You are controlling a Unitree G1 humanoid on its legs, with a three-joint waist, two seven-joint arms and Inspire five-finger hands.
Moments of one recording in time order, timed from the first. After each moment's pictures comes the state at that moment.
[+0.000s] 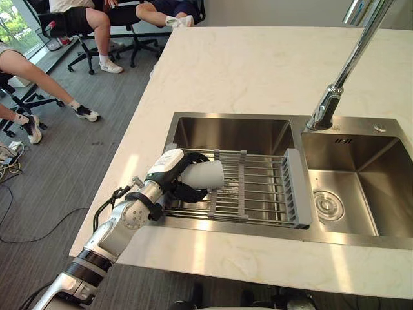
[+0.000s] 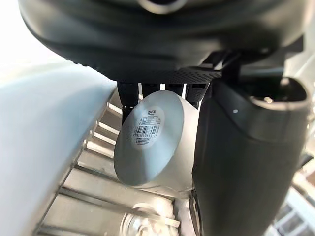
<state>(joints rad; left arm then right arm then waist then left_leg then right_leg) -0.22 0.60 -0.30 0.01 0.33 -0.12 -0.03 0.25 -0.10 0.06 0.64 -0.02 -0.05 -0.02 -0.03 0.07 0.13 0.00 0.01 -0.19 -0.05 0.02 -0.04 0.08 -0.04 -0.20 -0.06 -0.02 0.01</state>
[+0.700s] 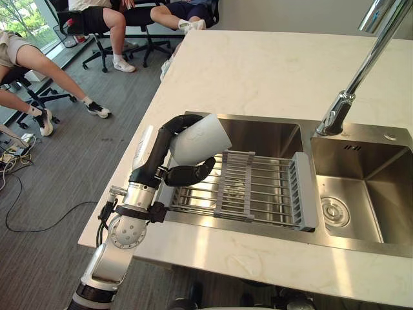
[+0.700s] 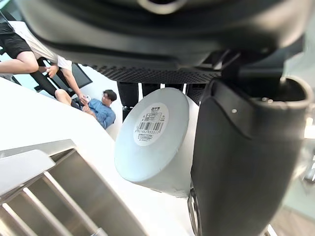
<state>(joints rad) 0.02 0.37 -0.13 -0.39 0.22 -0.15 0.16 0.23 -0.09 0.05 0.68 -0.02 -0.05 -0.03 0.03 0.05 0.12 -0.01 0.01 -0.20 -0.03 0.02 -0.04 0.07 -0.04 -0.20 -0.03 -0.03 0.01</state>
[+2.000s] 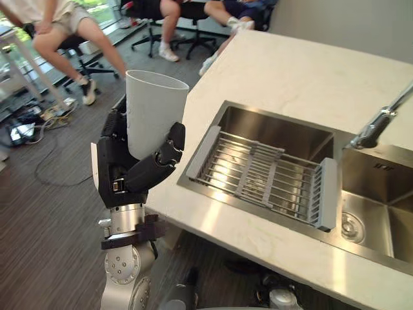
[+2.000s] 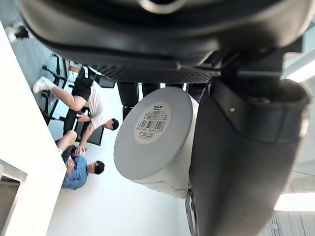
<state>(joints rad) 0.23 0.07 -0.23 -0.62 -0.22 -0.23 0.27 0.11 -0.02 0.13 0.61 0.02 -0.05 -0.11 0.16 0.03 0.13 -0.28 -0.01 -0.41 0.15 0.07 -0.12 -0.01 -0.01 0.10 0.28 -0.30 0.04</state>
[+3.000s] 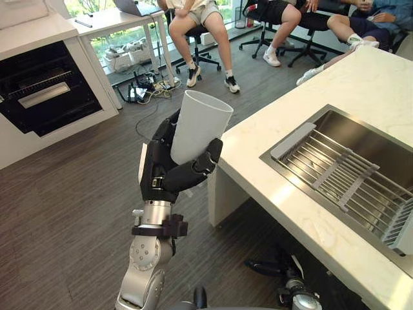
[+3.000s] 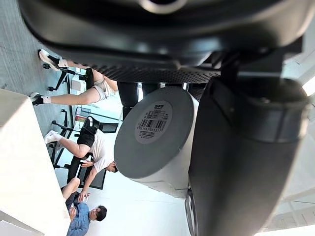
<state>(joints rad) 0.21 0.10 -0.27 -0.46 -0.27 -0.22 0.15 0.18 -0.10 -0.03 0.70 0.10 -0.08 -0.04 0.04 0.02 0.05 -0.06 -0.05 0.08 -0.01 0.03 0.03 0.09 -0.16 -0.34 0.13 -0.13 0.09</state>
